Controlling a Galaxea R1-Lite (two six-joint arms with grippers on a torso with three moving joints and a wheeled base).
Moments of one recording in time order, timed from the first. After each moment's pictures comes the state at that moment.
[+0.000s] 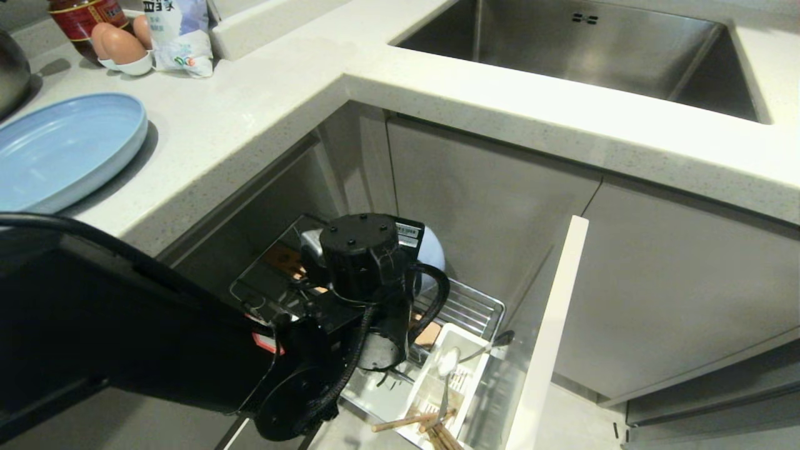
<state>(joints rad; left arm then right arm) -0.87 1.96 -0.93 -1.09 0.78 -1.24 0.00 0.00 0.00 0.00 0.00 0.00</state>
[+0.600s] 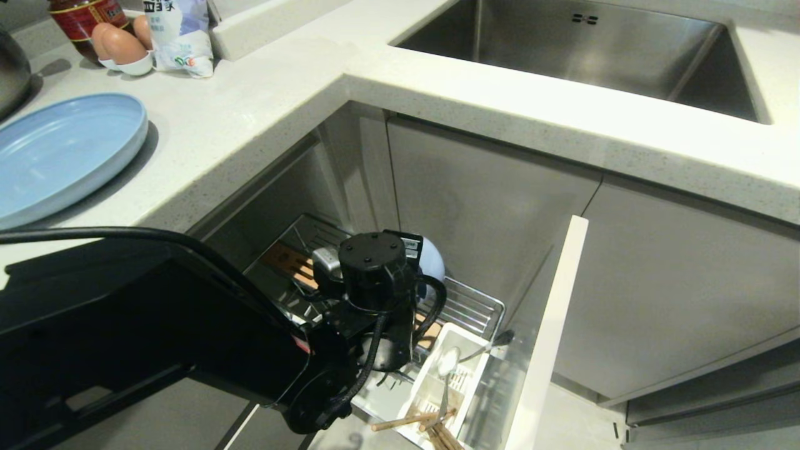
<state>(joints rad) -0.83 2.06 -0.93 -1.17 0.75 -1.30 0.00 0.00 0.00 0.00 0.00 0.00</state>
